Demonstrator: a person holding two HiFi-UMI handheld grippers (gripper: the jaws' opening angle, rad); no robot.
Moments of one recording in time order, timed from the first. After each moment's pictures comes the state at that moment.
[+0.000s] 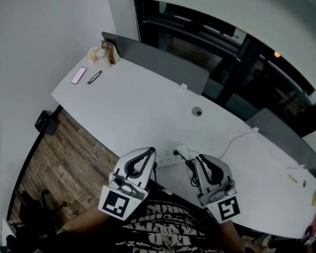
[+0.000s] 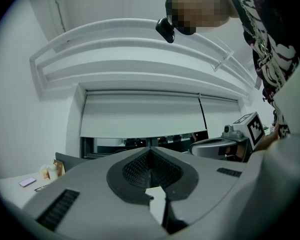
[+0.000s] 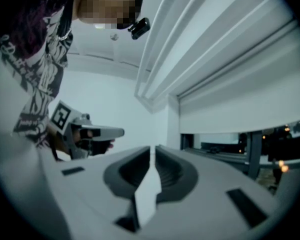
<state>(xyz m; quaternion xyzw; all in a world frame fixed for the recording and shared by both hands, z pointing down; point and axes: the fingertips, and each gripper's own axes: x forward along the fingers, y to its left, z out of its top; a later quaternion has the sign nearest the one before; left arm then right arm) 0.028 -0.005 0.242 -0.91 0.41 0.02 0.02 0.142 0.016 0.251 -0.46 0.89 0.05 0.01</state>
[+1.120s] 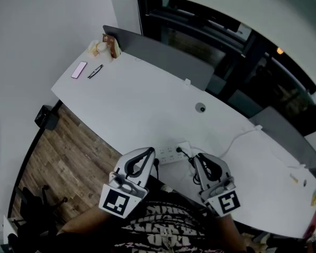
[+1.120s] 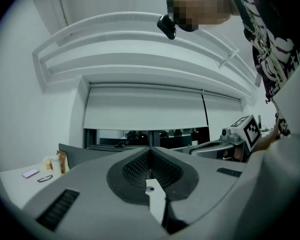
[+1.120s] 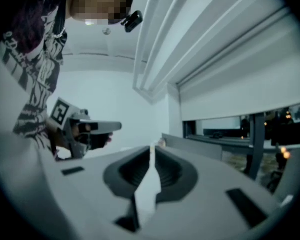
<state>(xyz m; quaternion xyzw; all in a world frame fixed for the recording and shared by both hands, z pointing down) 0.013 -0.010 0.270 -0.91 0.42 -0.01 -0.01 0.136 0.006 0.299 -0.44 0.90 -0.02 -0.03</state>
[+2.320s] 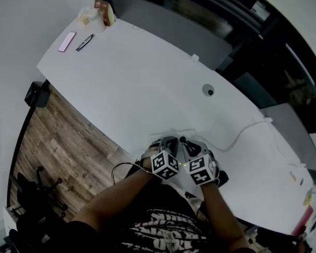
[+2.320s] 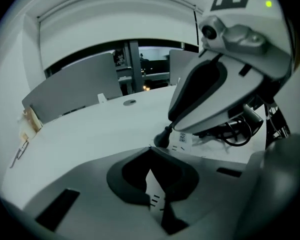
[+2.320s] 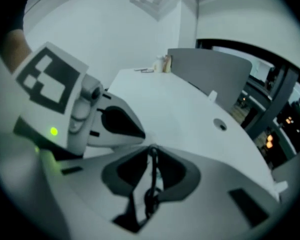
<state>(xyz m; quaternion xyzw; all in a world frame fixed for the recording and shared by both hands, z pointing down) 0.110 -0.053 0.632 -0.87 0.30 -0.39 -0.08 0.131 -0.036 0.594 -0.37 0.80 -0.18 -0.43</state>
